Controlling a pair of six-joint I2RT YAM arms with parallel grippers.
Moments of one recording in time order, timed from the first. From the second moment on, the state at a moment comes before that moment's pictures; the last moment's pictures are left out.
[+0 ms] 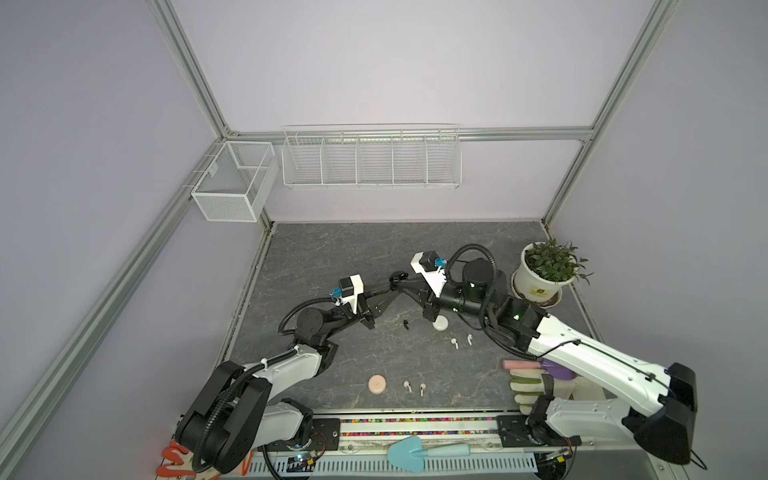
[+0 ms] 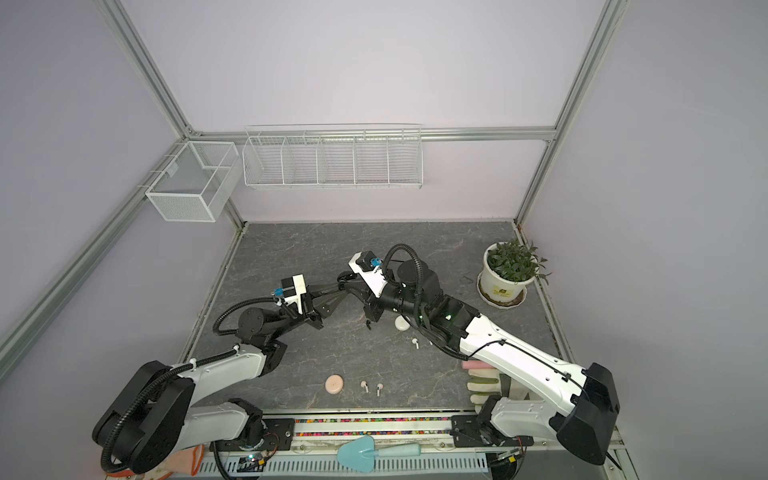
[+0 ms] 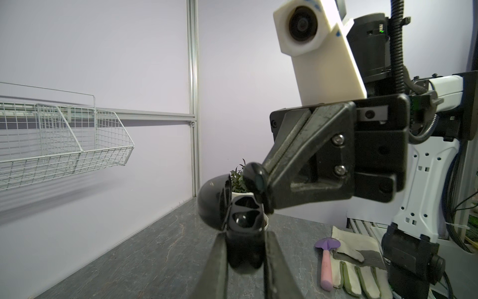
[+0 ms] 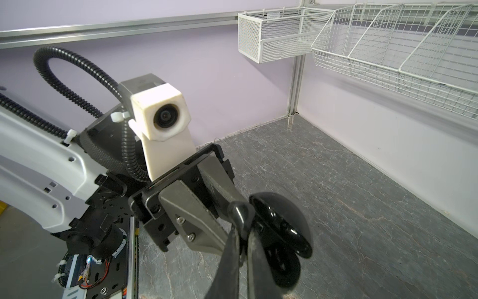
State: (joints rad) left arm -0.51 1.27 0.37 1.37 0.73 -0.29; right arm 0.90 1.23 1.08 -0.05 -0.25 0.00
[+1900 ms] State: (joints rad) left arm -0.51 1.26 0.35 1.36 0.71 -0.29; right arm 0.90 1.26 1.11 -0.11 -0.21 -0.03
